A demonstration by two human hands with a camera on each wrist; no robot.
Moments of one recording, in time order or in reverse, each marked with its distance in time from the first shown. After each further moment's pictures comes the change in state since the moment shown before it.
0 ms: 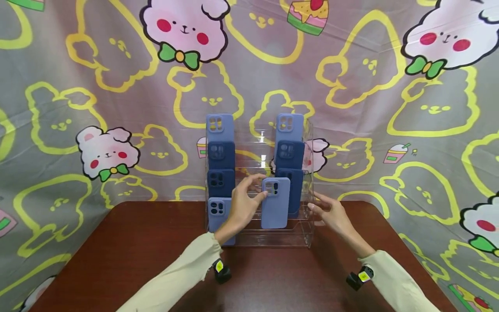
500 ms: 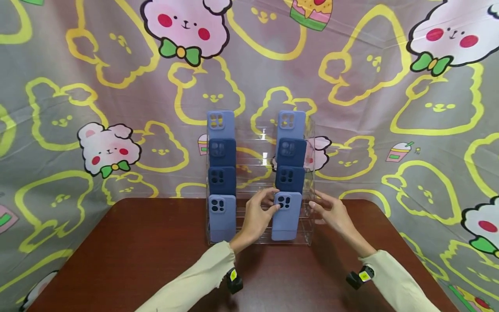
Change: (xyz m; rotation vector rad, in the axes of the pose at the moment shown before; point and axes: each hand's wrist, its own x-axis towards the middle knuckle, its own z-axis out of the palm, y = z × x) left_hand -0.030 -0.028 0.040 -0.017 -0.053 0.022; right_hand -0.001 0.000 0.002 -0.016 0.014 -0.008
